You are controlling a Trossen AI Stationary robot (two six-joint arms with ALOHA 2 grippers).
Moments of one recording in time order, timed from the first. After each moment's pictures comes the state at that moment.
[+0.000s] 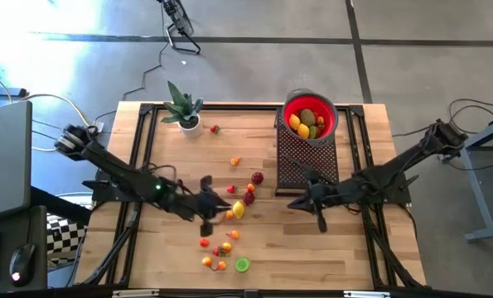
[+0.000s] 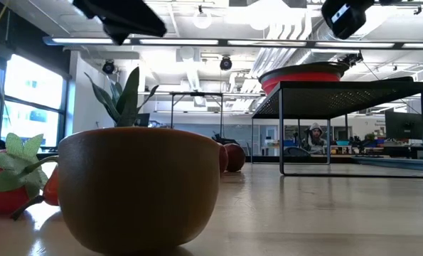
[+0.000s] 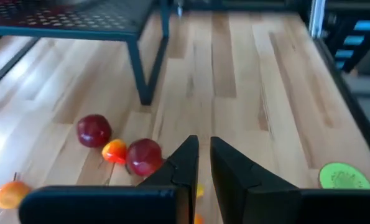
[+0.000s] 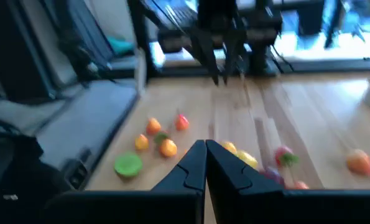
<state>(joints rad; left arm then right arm) -0.48 1.35 0.86 -0.04 -0.48 -0.29 0.49 1.03 0.56 0.24 0.29 0.22</state>
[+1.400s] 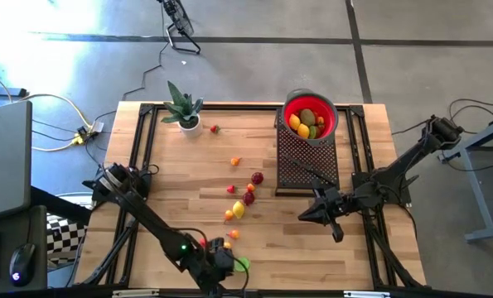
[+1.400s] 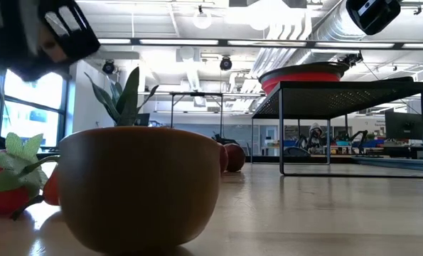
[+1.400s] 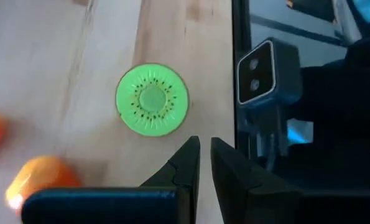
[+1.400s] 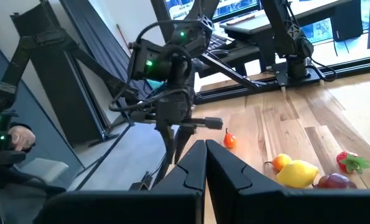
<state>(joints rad) -0.75 1.93 1.30 -0.18 -0.28 -0.80 0.64 0.99 0.45 0.47 0.35 0.37</state>
